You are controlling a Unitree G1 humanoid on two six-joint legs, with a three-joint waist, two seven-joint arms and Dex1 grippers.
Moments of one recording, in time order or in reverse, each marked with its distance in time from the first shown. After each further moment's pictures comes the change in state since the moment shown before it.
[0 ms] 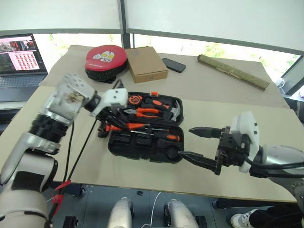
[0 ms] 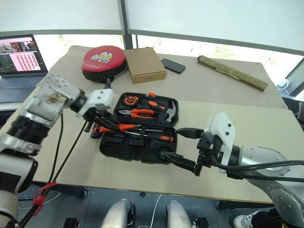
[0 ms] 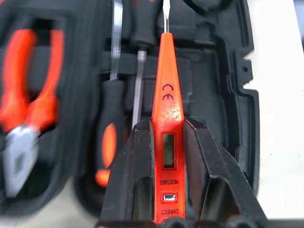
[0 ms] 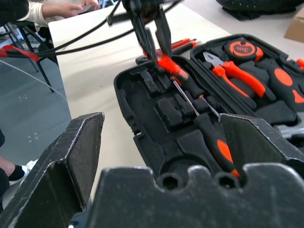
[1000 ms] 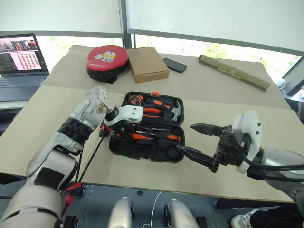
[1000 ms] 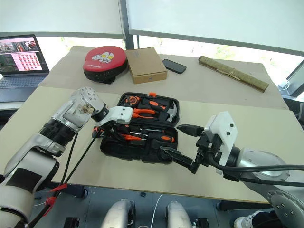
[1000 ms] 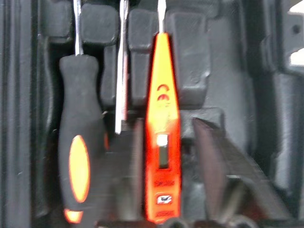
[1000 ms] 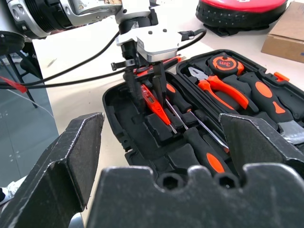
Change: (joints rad) left arm -0.023 -0.086 -0.074 0.070 0.096 0.061 -0.001; right arm 0.021 0.000 0.000 -0.034 0.071 -0.052 -0.145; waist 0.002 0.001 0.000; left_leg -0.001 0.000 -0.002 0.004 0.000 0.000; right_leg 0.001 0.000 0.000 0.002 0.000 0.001
